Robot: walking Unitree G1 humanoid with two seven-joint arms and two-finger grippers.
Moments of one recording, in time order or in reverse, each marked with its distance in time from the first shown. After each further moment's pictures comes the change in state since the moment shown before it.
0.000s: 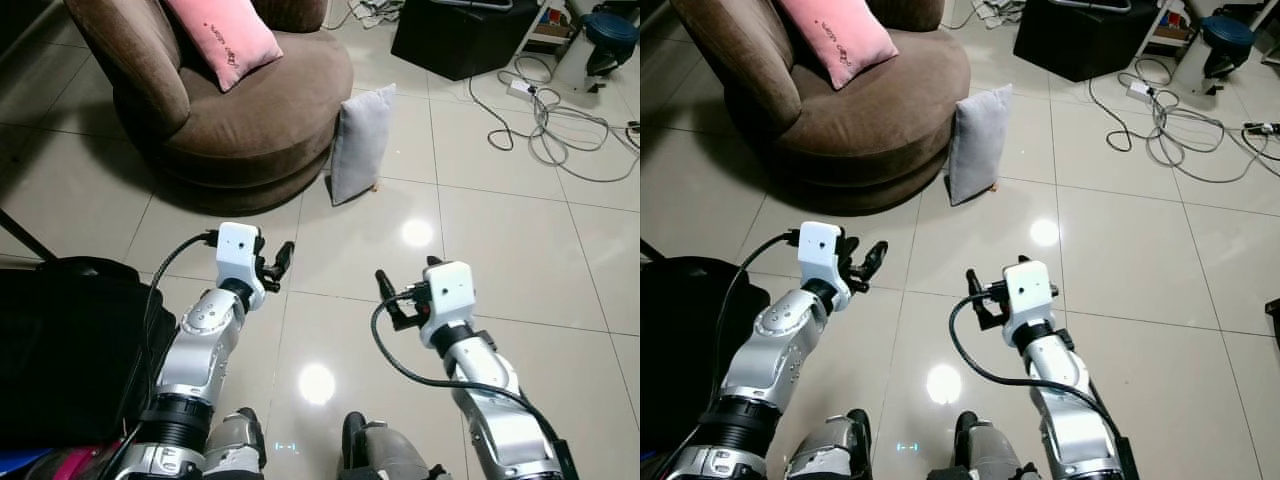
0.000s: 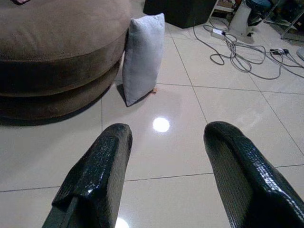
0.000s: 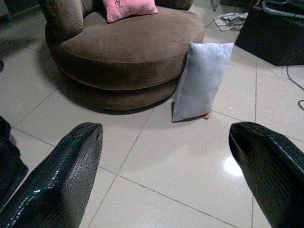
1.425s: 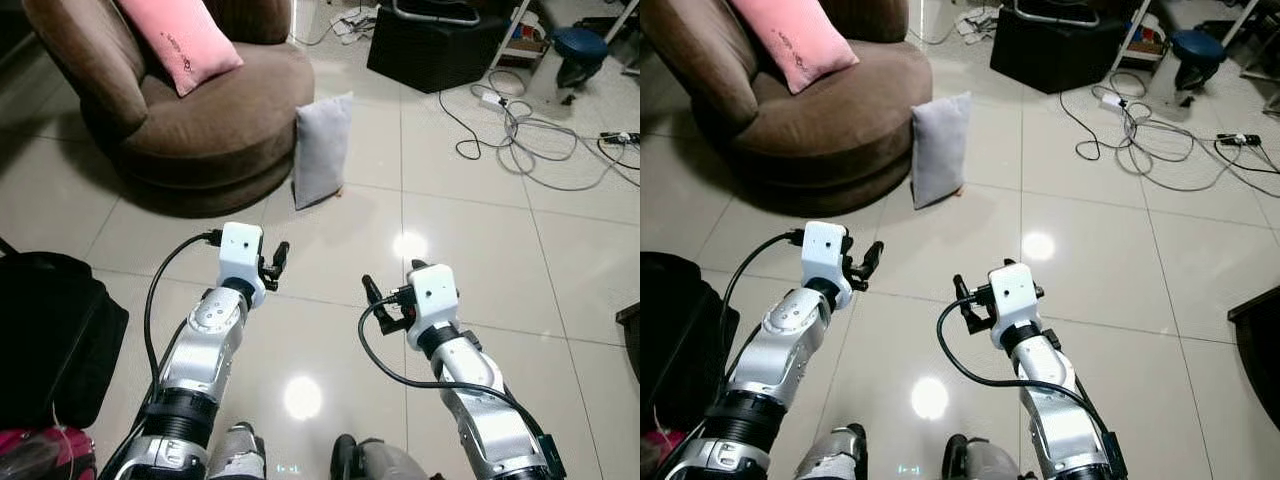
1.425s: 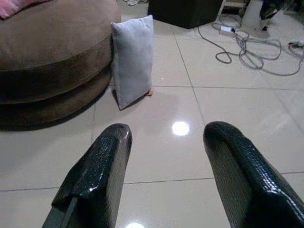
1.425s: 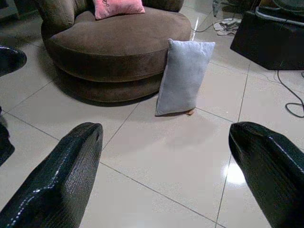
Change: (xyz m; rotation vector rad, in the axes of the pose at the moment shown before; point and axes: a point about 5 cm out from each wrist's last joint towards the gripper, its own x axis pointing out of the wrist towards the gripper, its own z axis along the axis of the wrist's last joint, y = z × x) left arm 0.004 0.005 -0.002 0.086 0.022 0.098; right arm 0.006 0.010 -0.005 -0.013 0.013 0.040
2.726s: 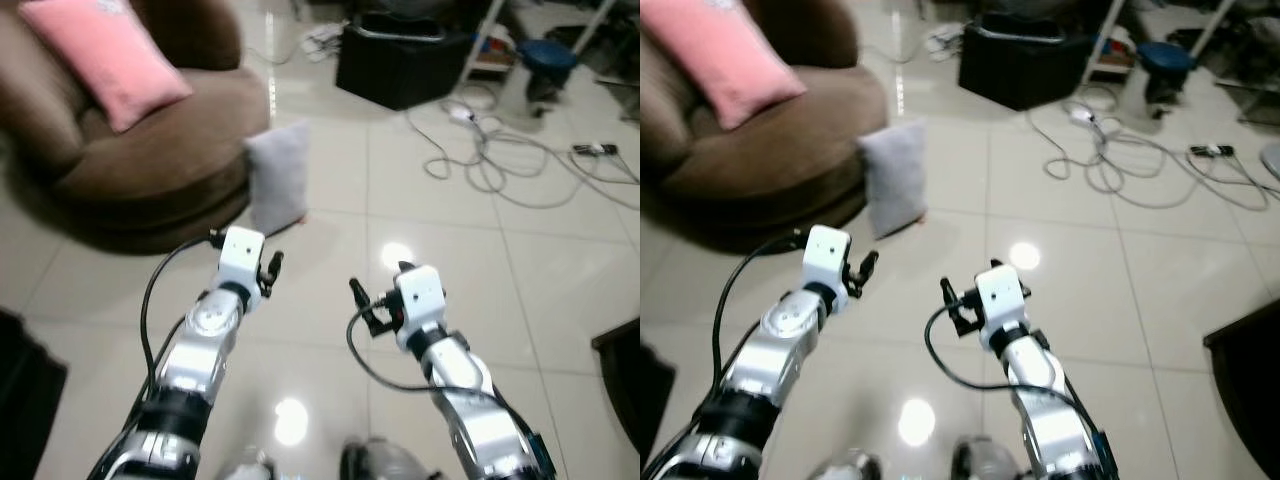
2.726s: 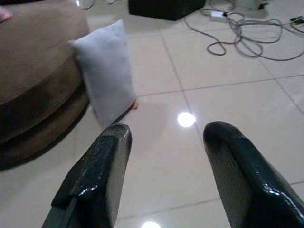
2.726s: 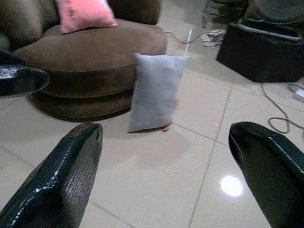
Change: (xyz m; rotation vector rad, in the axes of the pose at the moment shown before) left arm 0.002 -0.002 -0.011 0.081 0.077 -0.003; right arm 0.002 0.010 0.000 -0.016 -0.019 0.045
